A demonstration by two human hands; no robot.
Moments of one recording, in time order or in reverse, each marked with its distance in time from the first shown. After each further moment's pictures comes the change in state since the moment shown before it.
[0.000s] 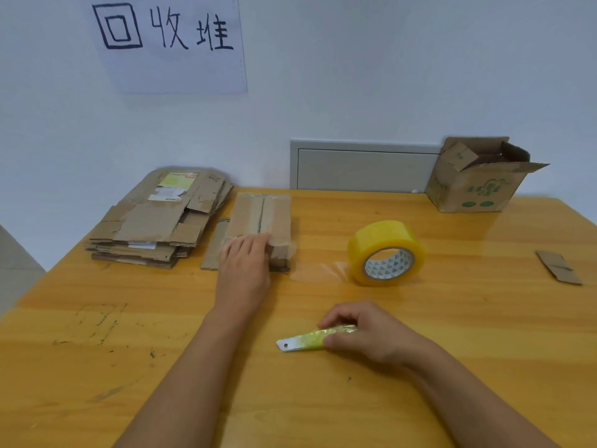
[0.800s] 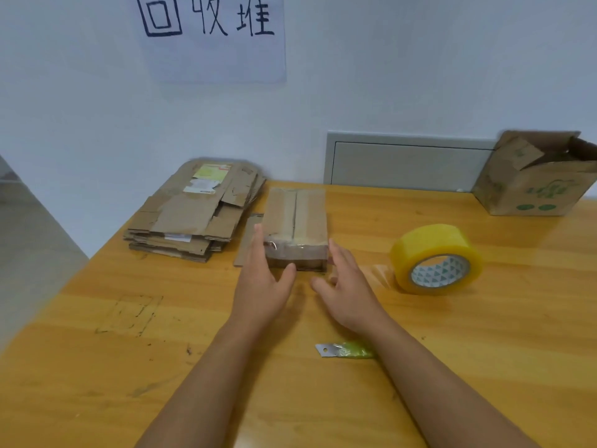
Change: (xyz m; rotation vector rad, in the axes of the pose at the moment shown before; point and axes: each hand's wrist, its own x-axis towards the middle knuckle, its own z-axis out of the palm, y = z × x) left_hand -0.016 -0.016 -0.030 -0.461 -0.188 -0.436; right_hand 0.091 -0.048 0.047 0.045 0.374 -0.079
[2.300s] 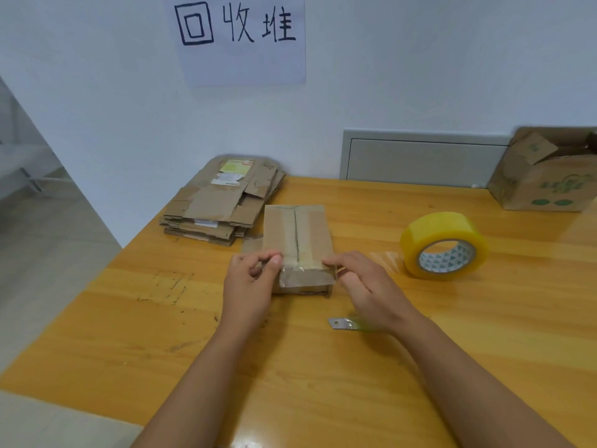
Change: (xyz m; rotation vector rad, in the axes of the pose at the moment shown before) left_hand -0.052 0.005 -0.042 -0.276 0.140 -0.183; right_hand -0.042 -0.006 -0.022 -0.022 -0.132 -0.178
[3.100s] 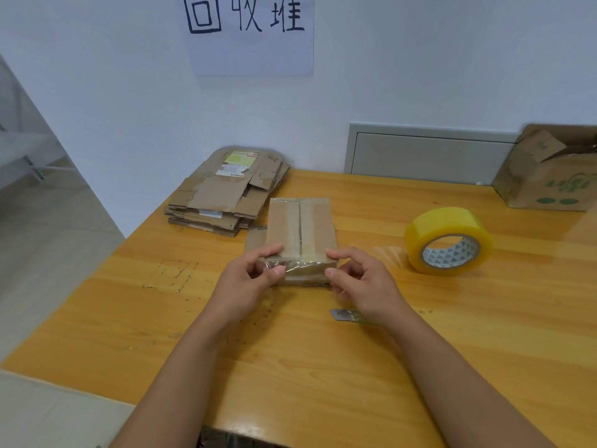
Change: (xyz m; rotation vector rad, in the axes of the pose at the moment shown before) left_hand 0.005 -0.017 -0.027 -0.078 -0.266 -0.004; right_hand 0.001 0.003 0.019 0.358 0.096 0.099
